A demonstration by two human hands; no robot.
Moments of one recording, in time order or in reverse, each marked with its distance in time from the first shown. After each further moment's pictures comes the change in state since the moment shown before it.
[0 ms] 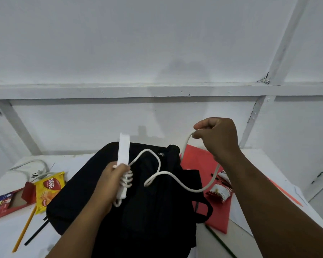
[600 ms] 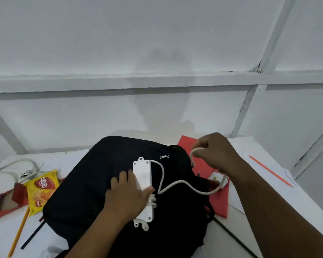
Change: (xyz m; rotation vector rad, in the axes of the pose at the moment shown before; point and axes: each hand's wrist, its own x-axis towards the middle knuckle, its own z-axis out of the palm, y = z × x) left_hand -0.007 -0.047 0.011 1.265 -0.044 0.209; right_hand -0.029 0.039 0.003 -0.435 -0.314 0.008
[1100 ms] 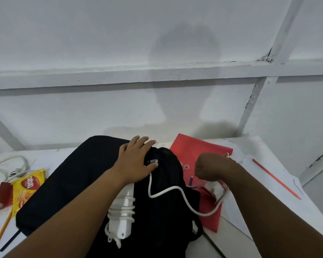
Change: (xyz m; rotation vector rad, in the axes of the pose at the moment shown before) left_hand 0.105 0.060 -0.002 0.084 0.107 0.392; right_hand 0.073 0.101 0.021 -0.497 -0.569 0.041
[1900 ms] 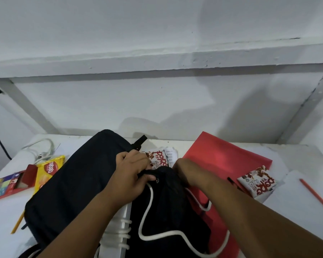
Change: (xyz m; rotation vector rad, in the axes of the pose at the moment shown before) left_hand -0.022 -0.020 0.020 -0.184 0.264 0.064; right_hand 0.097 -0.062 0.036 0.097 -0.134 -0.337
